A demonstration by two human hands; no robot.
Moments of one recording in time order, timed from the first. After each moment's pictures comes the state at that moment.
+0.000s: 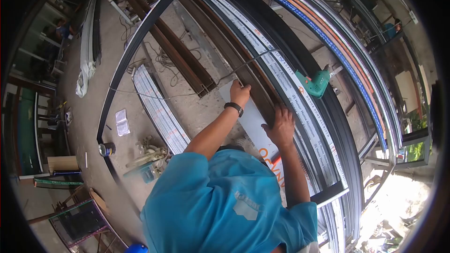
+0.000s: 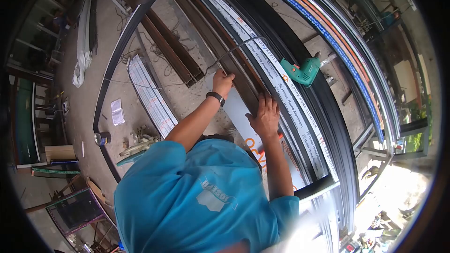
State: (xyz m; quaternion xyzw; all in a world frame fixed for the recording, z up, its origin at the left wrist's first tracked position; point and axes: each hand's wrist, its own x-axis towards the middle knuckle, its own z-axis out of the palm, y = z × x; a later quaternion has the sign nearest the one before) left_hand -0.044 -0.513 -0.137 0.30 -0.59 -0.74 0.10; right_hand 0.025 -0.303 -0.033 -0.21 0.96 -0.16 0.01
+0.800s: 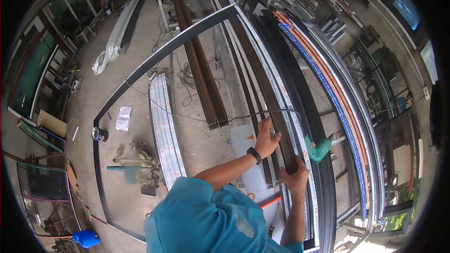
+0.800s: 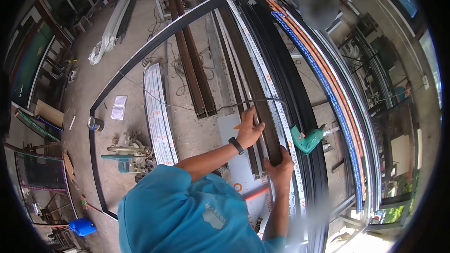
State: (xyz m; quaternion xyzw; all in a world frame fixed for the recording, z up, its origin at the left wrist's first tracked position) left_hand -0.061 -0.462 -0.070 0.16 -0.75 -0.56 0.31; right_hand -0.030 -0.269 0.020 -0.21 0.89 -0.40 0.01
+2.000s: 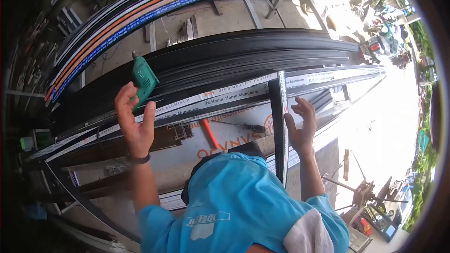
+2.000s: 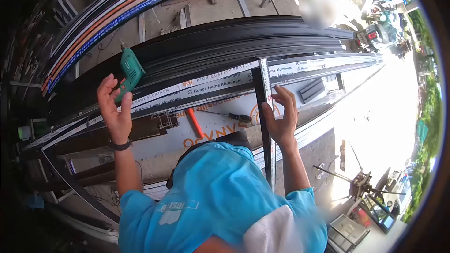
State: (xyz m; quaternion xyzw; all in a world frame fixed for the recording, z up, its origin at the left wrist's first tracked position) left_hand -0.074 -0.326 0.083 -0.38 -0.73 -0.56 0.05; right_hand 0.268 -0.062 0.071 0.32 0.84 -0.28 -0.34
